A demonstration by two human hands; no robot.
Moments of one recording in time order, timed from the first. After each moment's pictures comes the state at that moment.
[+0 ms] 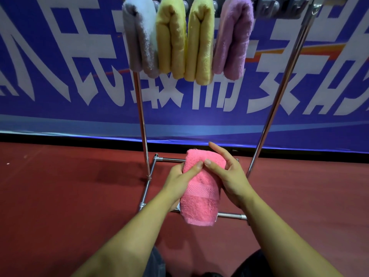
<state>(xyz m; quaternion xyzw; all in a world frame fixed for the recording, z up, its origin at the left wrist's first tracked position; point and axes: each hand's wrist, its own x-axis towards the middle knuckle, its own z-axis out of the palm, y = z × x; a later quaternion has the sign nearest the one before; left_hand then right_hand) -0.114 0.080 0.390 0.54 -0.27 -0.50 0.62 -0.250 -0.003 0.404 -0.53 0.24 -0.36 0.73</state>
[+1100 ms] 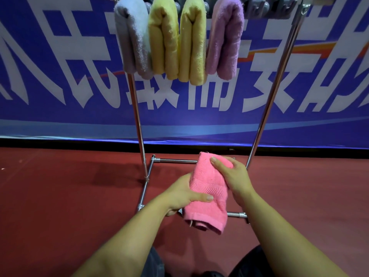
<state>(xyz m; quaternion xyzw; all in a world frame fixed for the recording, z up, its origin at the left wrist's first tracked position) -0.116 0.082 0.369 0.57 -0.42 -0.54 0.46 -0.265 -0.025 0.382 -0.56 0.42 -0.39 0.59</state>
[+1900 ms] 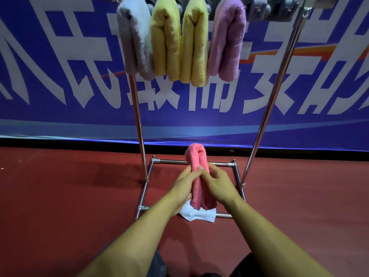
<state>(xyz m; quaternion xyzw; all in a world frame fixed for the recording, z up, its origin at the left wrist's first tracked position) -0.124 0.069 0.371 0.58 -0.29 -0.53 0.54 -0.239 -0.008 0.361 -0.70 0.38 -0.29 0.53</state>
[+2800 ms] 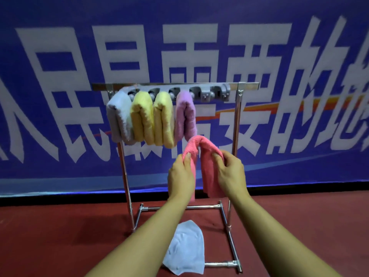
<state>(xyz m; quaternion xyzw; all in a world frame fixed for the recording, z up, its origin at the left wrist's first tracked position) -0.196 0.012 0.559 0.71 -0.40 -0.09 0.57 -0.314 -0.059 0.552 -0.68 0.42 -0.51 0.33</state>
